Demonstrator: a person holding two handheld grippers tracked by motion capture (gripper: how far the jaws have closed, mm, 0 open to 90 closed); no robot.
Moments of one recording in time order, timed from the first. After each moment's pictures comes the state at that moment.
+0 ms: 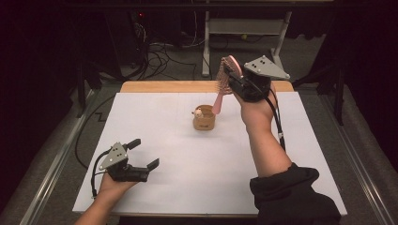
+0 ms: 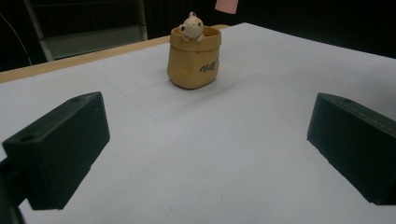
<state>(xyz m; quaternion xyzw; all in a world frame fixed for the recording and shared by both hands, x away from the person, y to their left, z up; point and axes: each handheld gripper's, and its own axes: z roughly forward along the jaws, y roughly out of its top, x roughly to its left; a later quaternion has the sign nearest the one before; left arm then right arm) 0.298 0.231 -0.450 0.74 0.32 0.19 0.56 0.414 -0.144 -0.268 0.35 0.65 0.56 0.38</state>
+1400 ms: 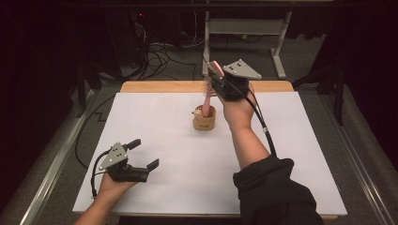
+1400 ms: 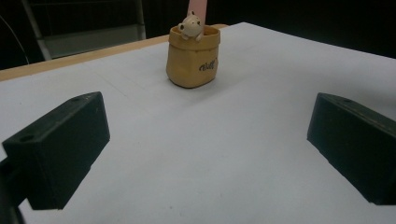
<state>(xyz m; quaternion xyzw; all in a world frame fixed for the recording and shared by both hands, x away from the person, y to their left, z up) 0.298 0.230 -0.452 0.74 0.31 0.19 0.56 0.450 -0.106 -0.304 0.36 0.66 0.55 0.36</state>
